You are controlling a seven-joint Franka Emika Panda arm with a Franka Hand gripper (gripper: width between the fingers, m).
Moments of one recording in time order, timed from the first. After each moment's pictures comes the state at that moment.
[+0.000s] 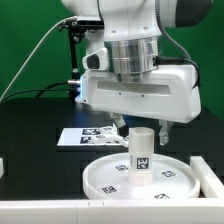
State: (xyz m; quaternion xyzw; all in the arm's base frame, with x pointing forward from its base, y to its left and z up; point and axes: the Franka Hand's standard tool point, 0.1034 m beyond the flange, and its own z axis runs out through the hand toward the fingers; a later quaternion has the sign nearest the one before) arm 0.561 0.039 0.080 -0.94 0.33 0.02 0.05
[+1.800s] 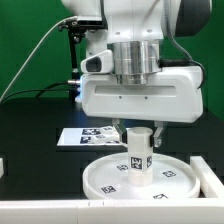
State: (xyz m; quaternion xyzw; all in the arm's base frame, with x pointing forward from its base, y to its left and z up) arm 0.564 0.035 0.073 -0.93 0.37 -0.02 0.06
